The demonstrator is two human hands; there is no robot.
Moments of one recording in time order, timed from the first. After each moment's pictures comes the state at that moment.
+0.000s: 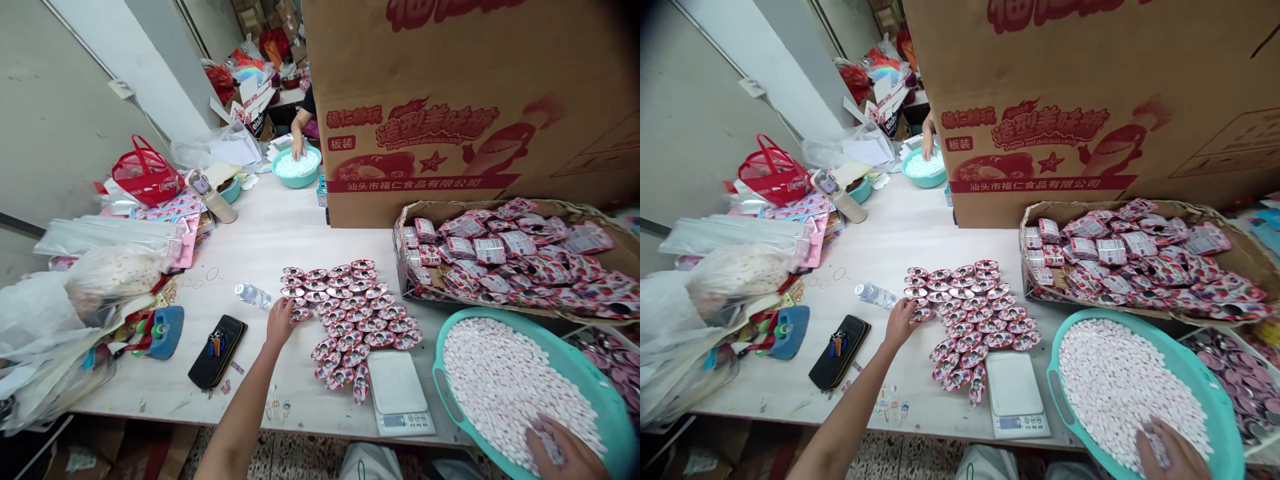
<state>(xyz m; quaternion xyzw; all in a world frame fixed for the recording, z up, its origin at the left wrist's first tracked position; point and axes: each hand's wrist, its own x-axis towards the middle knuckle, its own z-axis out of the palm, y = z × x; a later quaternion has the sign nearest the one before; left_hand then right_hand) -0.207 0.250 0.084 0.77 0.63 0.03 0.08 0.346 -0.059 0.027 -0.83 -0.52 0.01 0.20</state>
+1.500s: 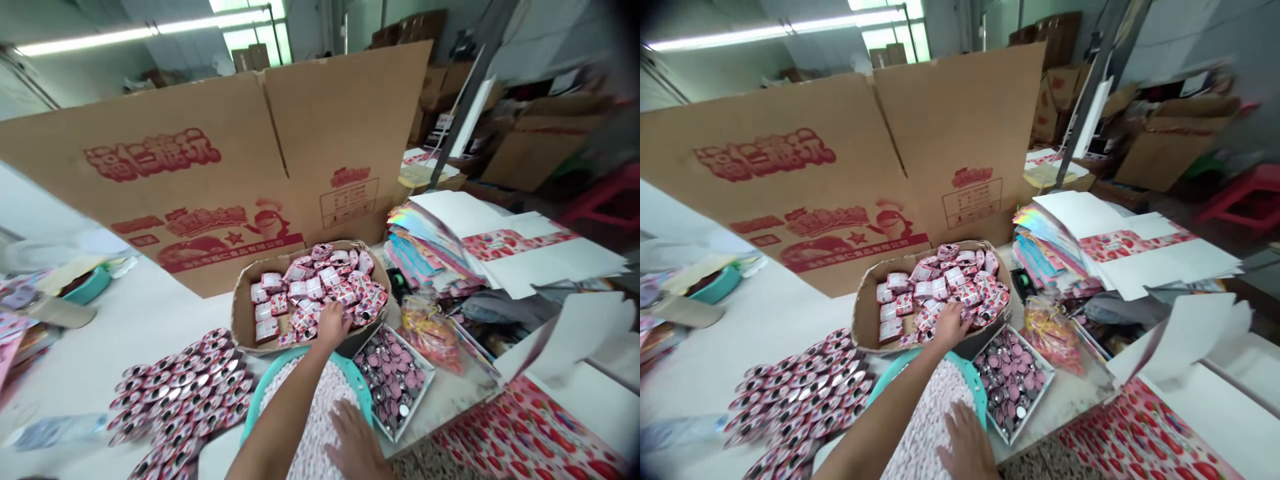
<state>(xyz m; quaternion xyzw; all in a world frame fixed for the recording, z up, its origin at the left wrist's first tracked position) 0.453 0.234 0.159 0.90 0.39 0.08 0.17 0.431 0.007 0.061 -0.69 -0.64 0.30 0.15</state>
